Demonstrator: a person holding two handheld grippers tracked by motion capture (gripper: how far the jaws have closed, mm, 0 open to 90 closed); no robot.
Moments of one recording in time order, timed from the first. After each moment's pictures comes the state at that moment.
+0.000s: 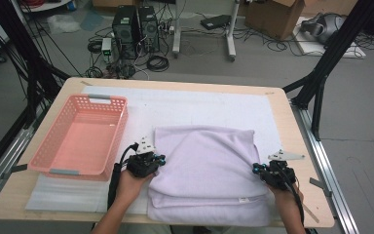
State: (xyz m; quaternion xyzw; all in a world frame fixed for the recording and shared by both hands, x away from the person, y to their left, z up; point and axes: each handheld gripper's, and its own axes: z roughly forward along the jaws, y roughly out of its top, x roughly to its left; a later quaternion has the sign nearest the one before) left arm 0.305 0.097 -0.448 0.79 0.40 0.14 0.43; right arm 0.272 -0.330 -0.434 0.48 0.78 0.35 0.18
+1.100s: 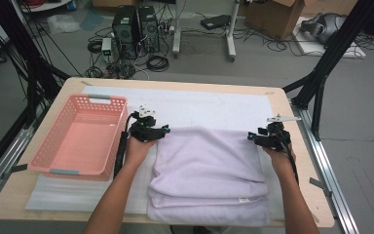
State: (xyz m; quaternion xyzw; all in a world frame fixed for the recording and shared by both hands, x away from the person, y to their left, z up) left arm 0.412 0.099 -0.435 0.74 0.48 0.19 0.44; right arm 0.392 -0.344 -0.421 0.49 0.77 0.37 0.19
